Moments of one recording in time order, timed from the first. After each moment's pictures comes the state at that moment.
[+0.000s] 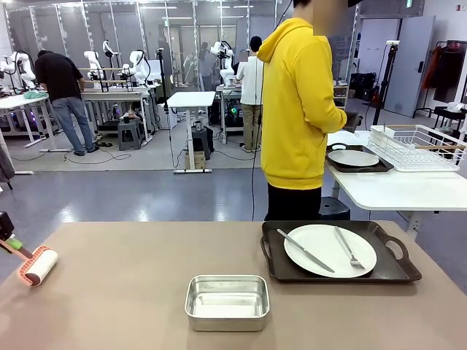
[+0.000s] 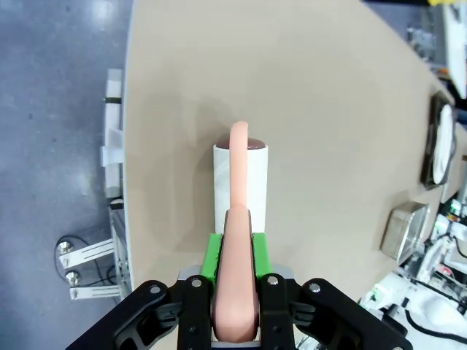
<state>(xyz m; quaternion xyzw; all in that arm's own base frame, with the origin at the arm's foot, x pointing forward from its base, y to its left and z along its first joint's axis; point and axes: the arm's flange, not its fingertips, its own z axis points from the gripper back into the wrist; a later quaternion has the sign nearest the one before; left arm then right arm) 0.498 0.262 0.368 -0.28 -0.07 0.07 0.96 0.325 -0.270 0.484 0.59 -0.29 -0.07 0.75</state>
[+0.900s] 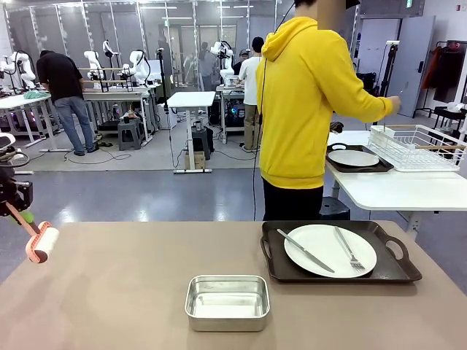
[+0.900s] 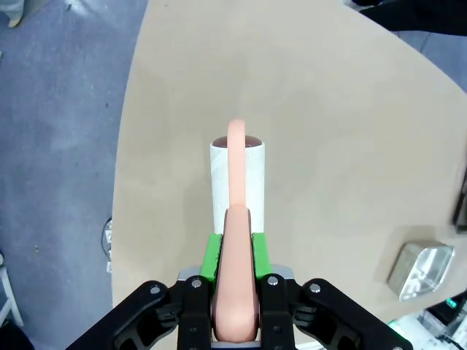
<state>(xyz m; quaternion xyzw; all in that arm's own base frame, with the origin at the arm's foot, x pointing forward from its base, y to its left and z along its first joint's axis) 0.485 0.151 0.477 -0.12 -0.09 0.11 0.98 0.325 -0.269 0.484 0.59 -0.29 -0.07 0.75</state>
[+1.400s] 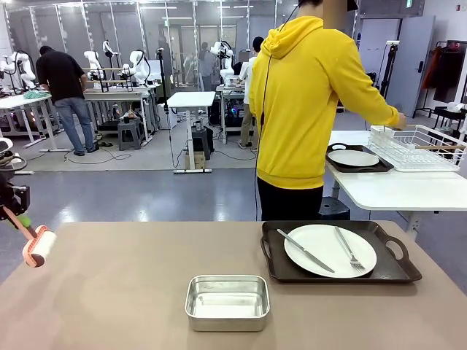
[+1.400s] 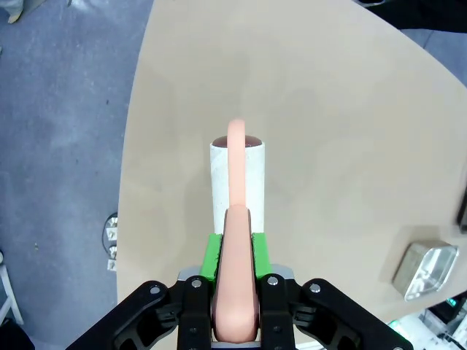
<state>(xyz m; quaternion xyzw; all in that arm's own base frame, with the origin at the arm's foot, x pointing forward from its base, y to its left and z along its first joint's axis) 0.485 0.160 0.467 -0.12 -0.09 0.11 0.98 0.325 -0.269 0.484 0.59 -0.29 -0.07 0.75</state>
